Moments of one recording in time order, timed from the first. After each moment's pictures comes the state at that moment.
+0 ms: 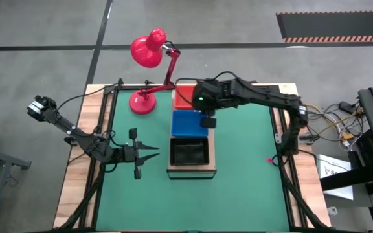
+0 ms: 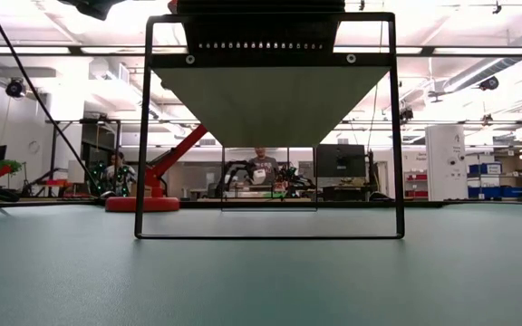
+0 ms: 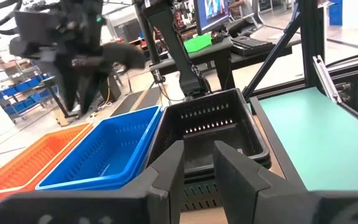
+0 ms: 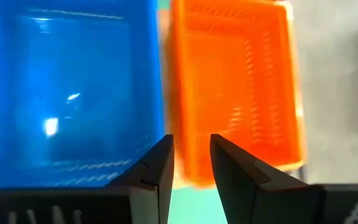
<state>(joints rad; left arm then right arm) -0.57 0.92 0.50 0.38 -0.71 0.24 -0.15 1.87 2.04 -1.25 0.26 -0.22</state>
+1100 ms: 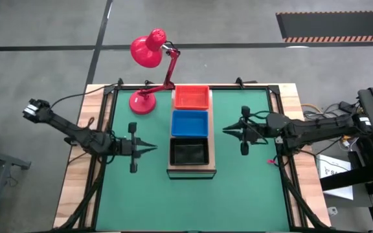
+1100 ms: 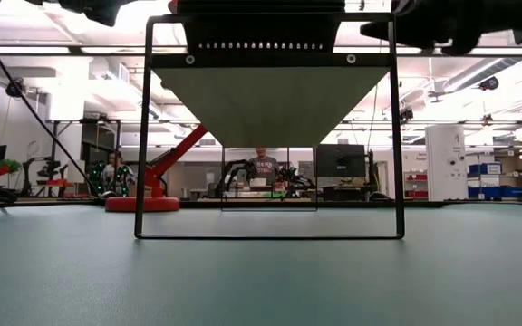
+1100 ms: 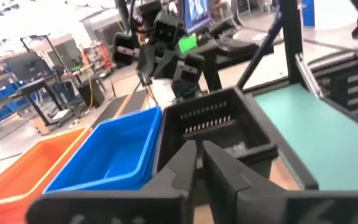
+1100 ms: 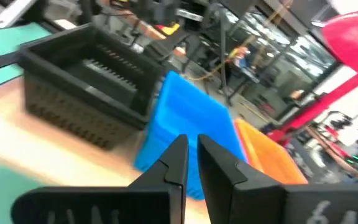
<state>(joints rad) -0.46 0.79 0.48 0.27 -0.51 0.27 0.01 0.84 0.48 0.27 0.05 -0.61</state>
